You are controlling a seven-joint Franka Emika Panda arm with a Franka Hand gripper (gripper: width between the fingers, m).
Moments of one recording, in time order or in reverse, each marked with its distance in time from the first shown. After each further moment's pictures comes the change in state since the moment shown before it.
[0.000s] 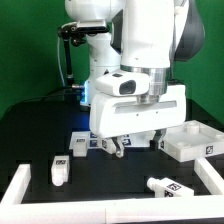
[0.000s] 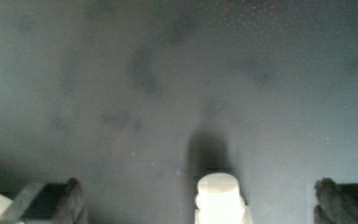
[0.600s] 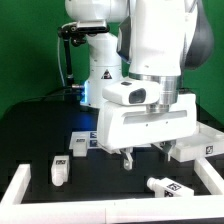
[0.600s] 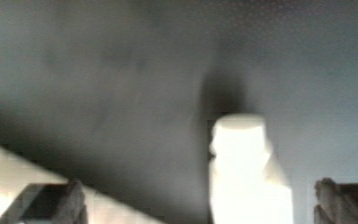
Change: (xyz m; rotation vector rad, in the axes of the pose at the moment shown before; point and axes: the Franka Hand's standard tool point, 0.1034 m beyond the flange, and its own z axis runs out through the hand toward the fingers) arm 0.043 0.009 0.011 -0.025 0.032 -0.002
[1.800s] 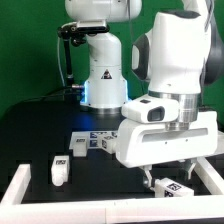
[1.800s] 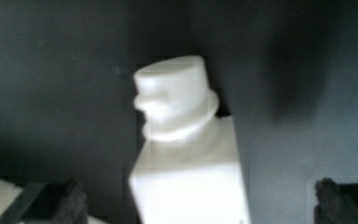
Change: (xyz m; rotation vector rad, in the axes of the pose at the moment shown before) arm 0.022 -0.031 0.032 -0.006 0.032 0.077
